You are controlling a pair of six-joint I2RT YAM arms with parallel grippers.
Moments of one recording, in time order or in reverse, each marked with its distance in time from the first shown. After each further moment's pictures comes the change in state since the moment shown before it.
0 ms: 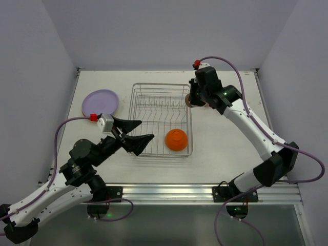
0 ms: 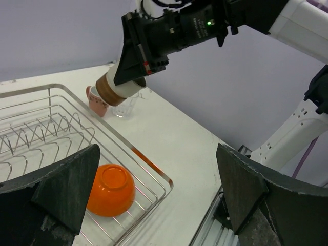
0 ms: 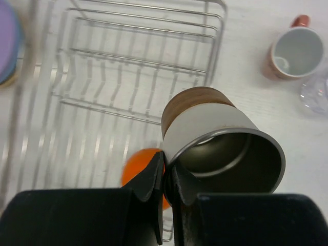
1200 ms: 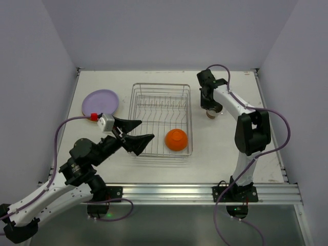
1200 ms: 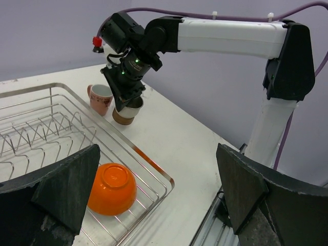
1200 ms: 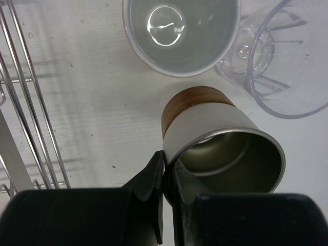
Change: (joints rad) left arm 0.000 0.007 0.013 -0.022 0.000 0.010; right arm -0.233 0.422 0.029 -0.093 0.181 -0.055
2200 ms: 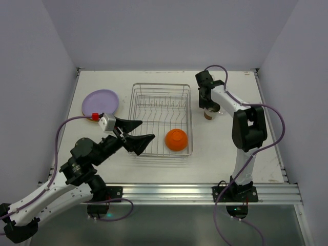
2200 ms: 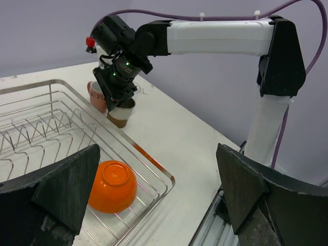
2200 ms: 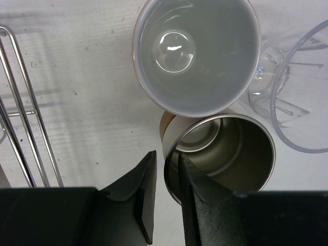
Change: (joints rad) left arm 0.000 0.012 0.000 -0.005 0.002 0.000; right arm -0.006 0.075 0.000 0.111 0.010 0.004
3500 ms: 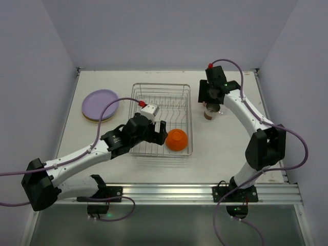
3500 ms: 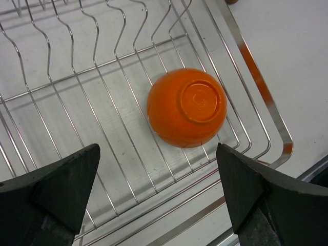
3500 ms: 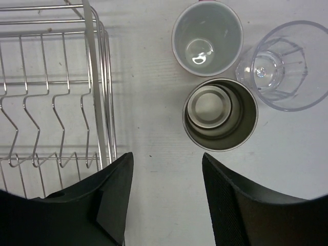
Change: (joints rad) left arm 0.002 0.616 0.222 -0.321 -0.225 -0.036; right arm 0.000 -0.286 -0.089 0.009 -0.140 0.000
